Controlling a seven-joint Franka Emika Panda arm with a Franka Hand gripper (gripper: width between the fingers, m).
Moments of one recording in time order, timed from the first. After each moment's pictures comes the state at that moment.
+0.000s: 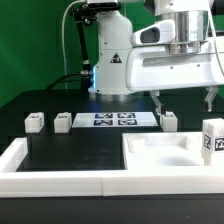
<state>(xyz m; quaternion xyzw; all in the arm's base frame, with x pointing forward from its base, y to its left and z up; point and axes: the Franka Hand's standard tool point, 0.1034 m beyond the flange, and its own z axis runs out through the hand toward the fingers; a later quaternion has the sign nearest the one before) 0.526 0.093 0.079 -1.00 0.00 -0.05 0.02</state>
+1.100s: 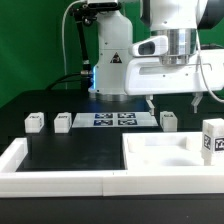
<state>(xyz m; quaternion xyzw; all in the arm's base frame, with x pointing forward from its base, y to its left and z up) 0.438 0.094 0.050 -1.00 -0.02 -0.04 0.01</state>
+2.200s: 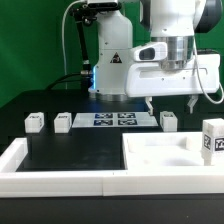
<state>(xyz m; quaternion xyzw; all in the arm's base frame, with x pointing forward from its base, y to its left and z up) 0.398 0.099 0.037 -1.00 -0.04 0.00 0.01</state>
